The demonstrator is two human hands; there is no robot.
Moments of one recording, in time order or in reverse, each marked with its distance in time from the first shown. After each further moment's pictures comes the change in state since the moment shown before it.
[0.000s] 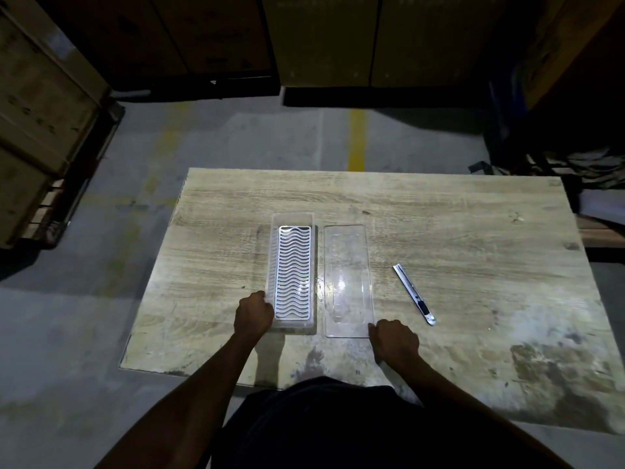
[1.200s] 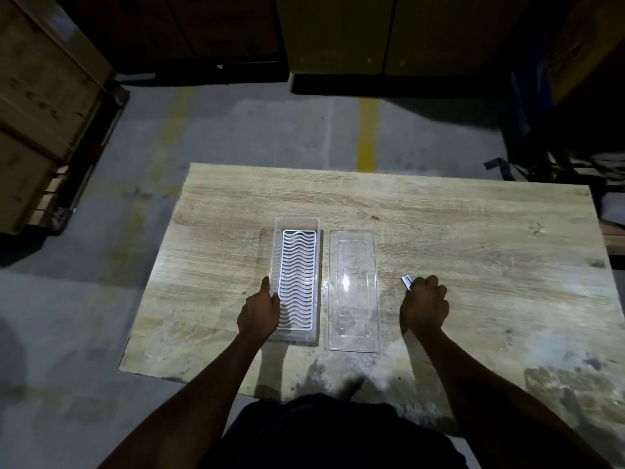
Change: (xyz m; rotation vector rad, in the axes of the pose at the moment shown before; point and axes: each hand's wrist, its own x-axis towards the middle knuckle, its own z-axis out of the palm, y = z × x) left_hand 0.023 0.016 0.004 0.065 -0.032 0.000; right_hand 0.092 0.013 -0.045 -0.014 0.340 0.324
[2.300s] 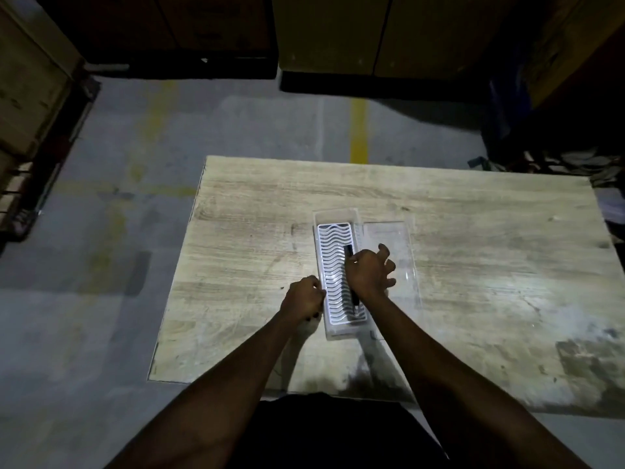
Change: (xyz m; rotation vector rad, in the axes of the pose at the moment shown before) left_hand 0.038 -0.036 -0.018 -0.338 -0.327 0.144; right_hand -0.081 -0.211 -0.035 0.519 -0.193 0.110
